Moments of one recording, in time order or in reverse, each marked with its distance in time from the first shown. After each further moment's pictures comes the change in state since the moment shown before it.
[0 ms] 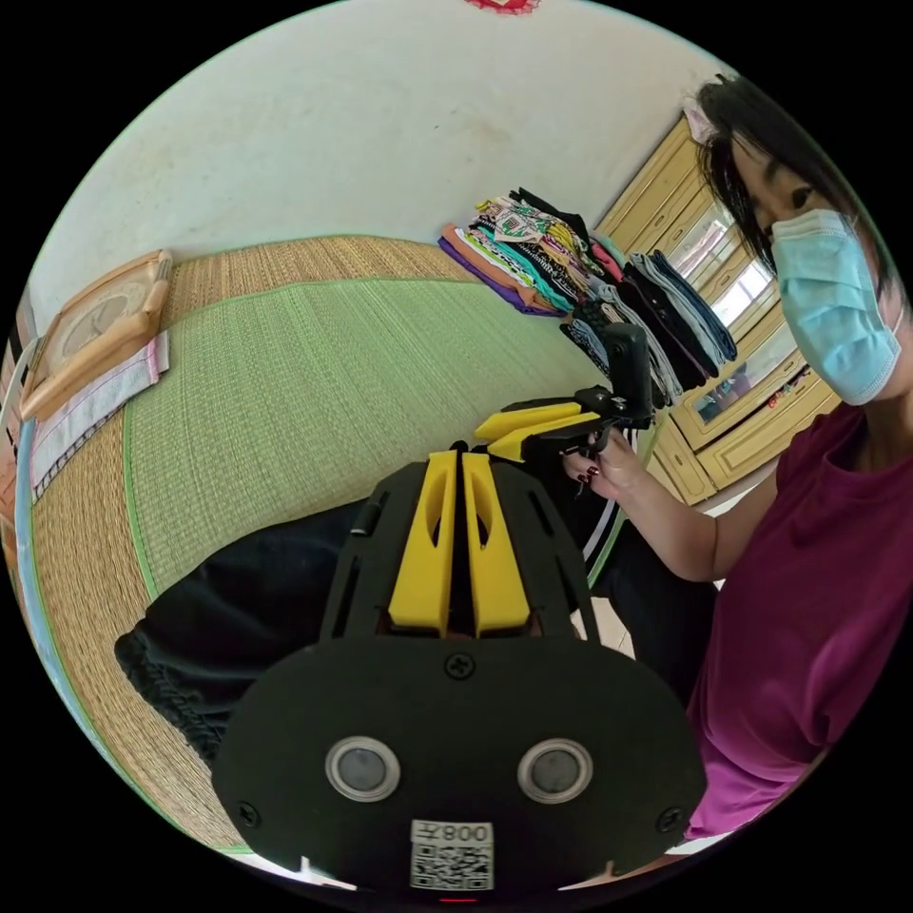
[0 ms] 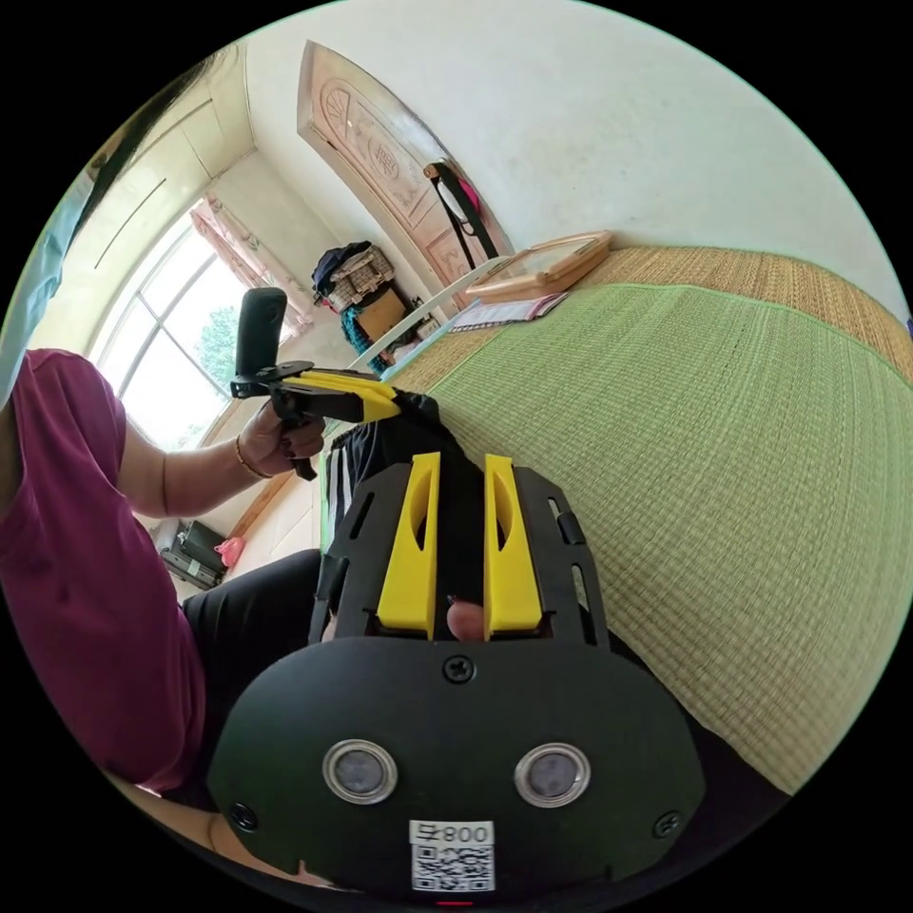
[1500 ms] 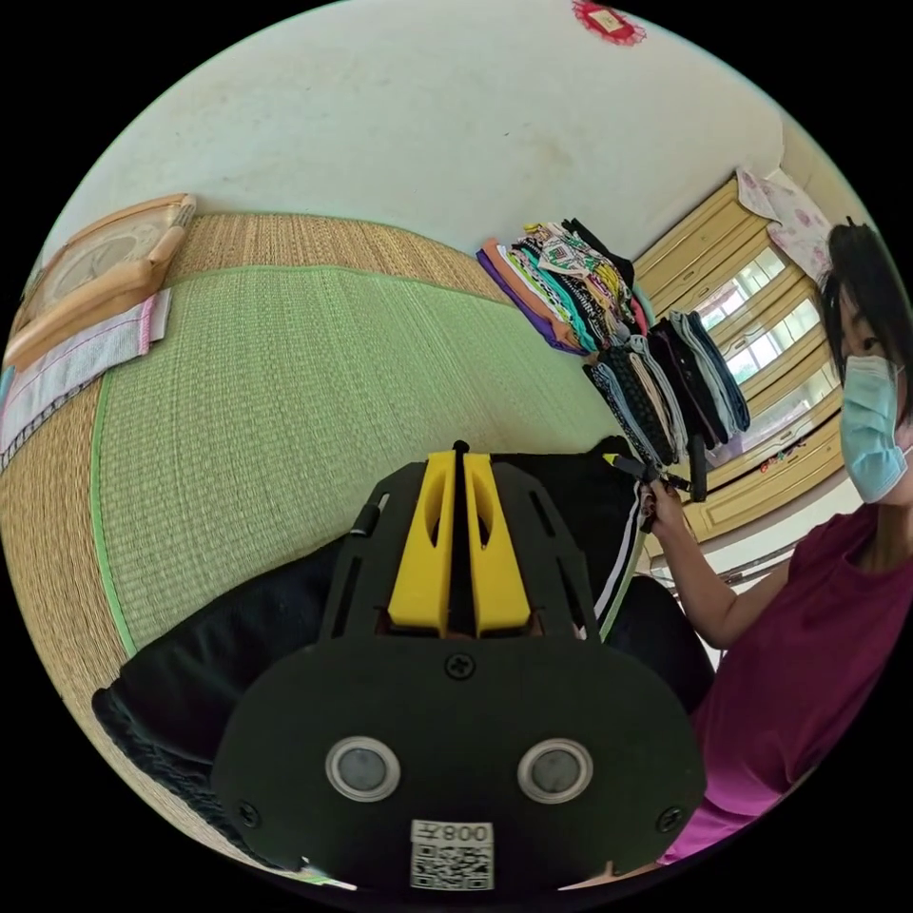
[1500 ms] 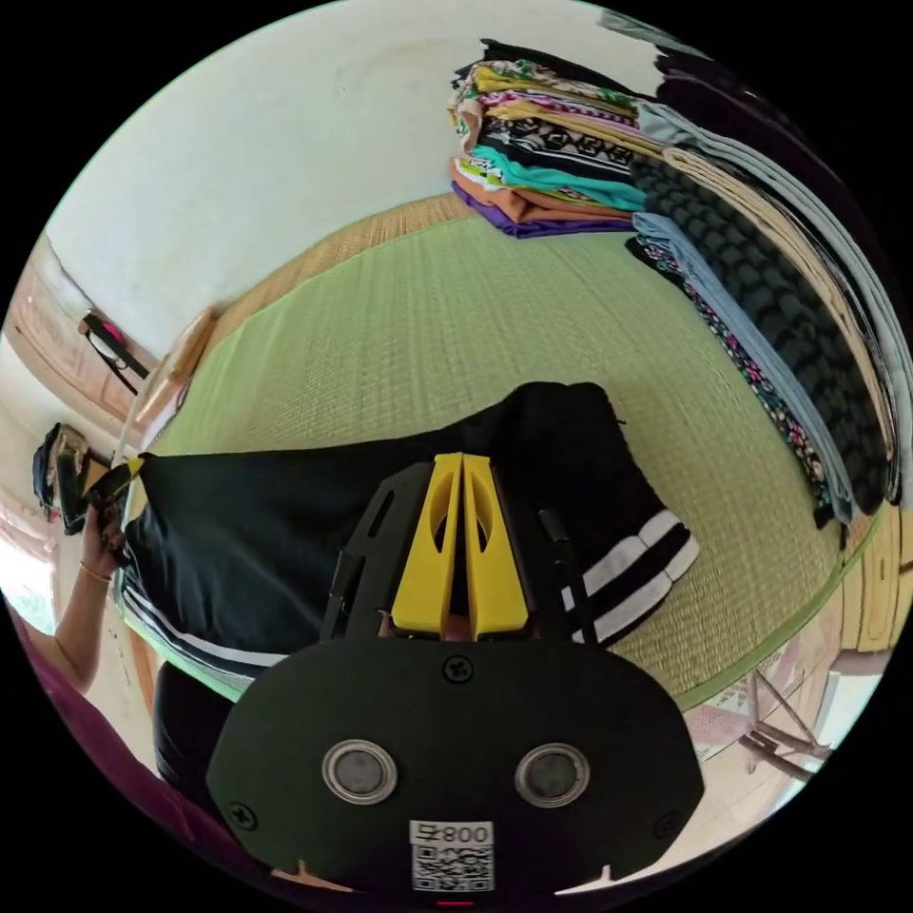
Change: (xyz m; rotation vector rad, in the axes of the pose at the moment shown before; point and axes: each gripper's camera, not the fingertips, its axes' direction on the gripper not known) left arm -0.076 -0.039 0.020 0.047 0.081 -0.150; right arm 0.175 0.234 -0.257 0.185 0.786 0.798
